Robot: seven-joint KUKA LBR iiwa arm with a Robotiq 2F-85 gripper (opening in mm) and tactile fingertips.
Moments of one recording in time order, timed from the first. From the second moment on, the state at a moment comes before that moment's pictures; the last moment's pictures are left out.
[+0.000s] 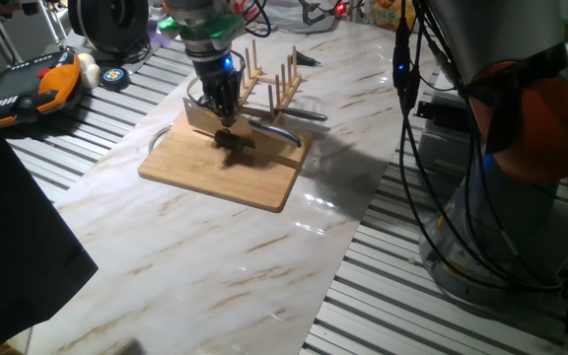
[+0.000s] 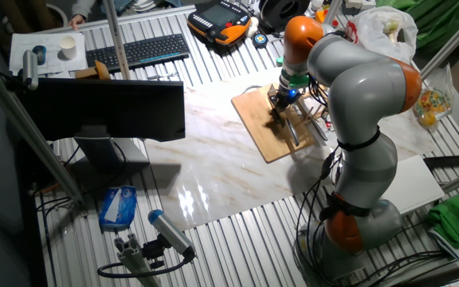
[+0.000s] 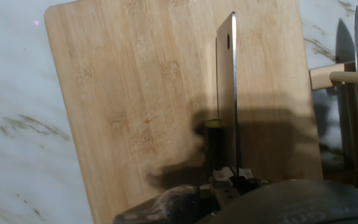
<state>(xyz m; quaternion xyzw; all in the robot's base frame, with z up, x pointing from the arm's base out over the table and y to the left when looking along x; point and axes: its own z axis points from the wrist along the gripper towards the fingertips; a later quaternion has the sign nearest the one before) 0.557 -0.042 0.104 -0.02 -1.00 -0.01 0.05</state>
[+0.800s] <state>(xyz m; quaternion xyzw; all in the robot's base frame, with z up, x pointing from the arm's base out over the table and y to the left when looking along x) 0.559 -0.042 0.100 -0.02 -1.00 -0.01 0.05</state>
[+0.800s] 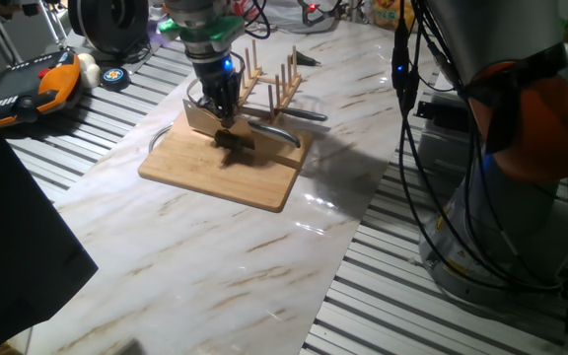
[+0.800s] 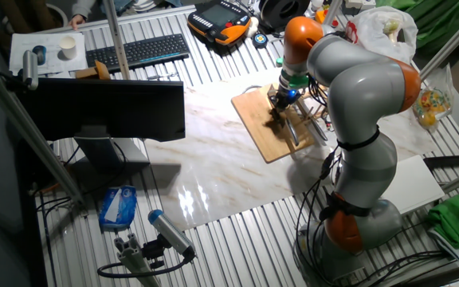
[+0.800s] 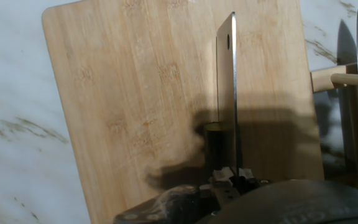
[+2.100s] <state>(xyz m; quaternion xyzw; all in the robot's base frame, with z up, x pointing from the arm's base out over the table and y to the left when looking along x) 0.560 -0.042 0.094 -0.02 -1.00 -0.01 0.05</state>
